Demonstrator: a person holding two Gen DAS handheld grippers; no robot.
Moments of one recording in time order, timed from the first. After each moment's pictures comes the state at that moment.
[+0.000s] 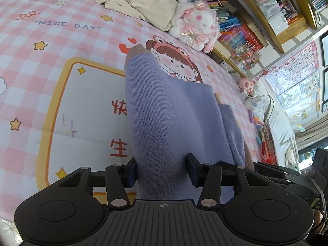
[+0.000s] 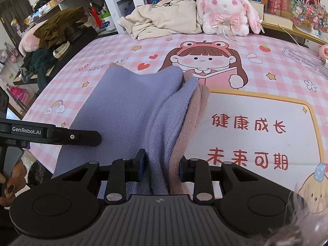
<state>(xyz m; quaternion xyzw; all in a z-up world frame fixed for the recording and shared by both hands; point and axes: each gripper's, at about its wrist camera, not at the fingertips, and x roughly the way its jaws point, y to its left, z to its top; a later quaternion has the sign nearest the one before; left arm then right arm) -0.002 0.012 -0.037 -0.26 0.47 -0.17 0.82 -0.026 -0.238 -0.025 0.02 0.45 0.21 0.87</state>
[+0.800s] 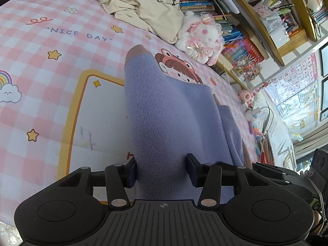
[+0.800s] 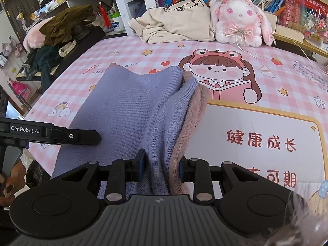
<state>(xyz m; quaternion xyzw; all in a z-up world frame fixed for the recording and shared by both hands) 0.001 0.040 -0.033 -0.27 0.45 -0.17 0.83 -0.014 -0.212 -0.021 0.01 0.44 0.22 0.87</state>
